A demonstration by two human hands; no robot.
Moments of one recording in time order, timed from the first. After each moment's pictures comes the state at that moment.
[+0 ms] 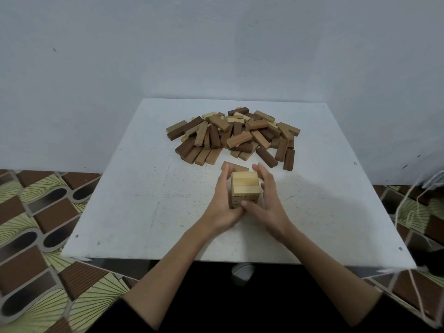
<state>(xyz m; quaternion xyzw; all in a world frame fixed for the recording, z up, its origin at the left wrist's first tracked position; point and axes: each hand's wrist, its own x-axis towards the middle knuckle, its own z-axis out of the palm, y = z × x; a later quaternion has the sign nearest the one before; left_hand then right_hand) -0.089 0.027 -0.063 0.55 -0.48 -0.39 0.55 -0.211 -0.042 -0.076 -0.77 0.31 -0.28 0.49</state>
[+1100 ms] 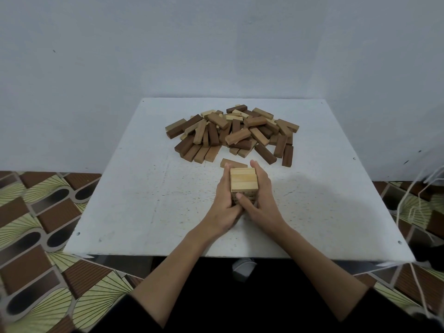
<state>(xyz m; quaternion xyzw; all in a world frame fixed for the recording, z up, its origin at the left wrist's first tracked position) -0.097 0.026 -0.089 0.54 -0.45 -0.43 0.57 -0.202 -0.037 -0.087 -0.78 0.32 -0.30 0.45</state>
